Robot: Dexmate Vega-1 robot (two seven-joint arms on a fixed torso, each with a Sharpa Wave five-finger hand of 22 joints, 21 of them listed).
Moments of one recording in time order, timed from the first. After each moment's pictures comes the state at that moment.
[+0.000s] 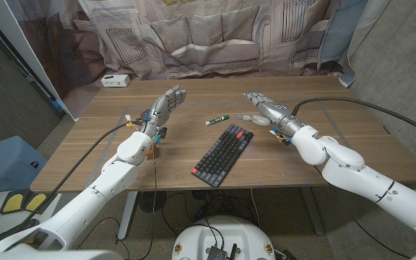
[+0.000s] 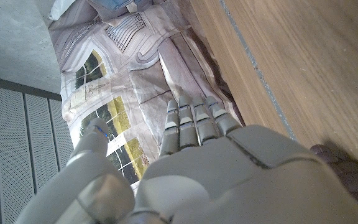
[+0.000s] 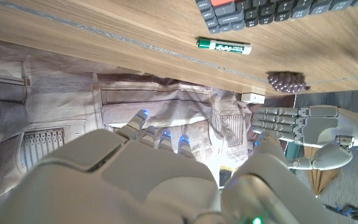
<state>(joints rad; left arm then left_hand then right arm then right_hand) 0.93 0.58 0.38 -1.49 -0.51 -0.36 0.02 0.16 0.03 0.51 -0.14 0.17 0.40 0.12 0.19 0.18 0.39 0.08 0.22 0.20 0.29 0.09 0.19 0.17 0.19 0.09 0.20 0.17 -0.98 -0.88 -0.53 -2.02 -0.54 -0.21 -0.08 0.14 0.03 0.21 -0.14 0.19 -0.11 -0.04 0.22 0.19 -0.13 0.04 0.24 0.19 -0.17 0.03 0.24 0.20 -0.01 0.03 0.25 0.17</state>
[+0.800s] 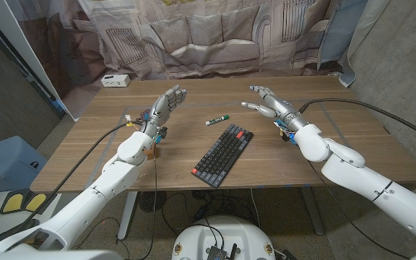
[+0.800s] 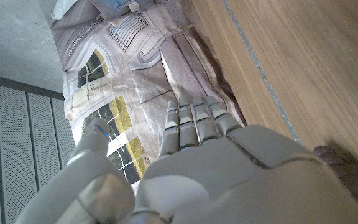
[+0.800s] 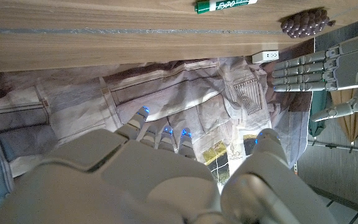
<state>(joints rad) 0.93 0.57 0.38 -1.49 -0.52 -0.37 0.02 0.16 0.03 0.51 -0.14 0.17 0.41 0.12 0.19 0.18 0.39 0.08 0.22 0.20 0.30 0.09 0.19 0.17 0.19 0.09 0.20 0.17 -0.99 -0.82 -0.46 -1.95 -0.30 -0.12 -0.19 0.15 0.03 0.21 -0.14 0.19 -0.03 -0.06 0.23 0.18 -0.09 0.03 0.24 0.19 -0.16 0.02 0.24 0.20 0.01 0.02 0.24 0.17</state>
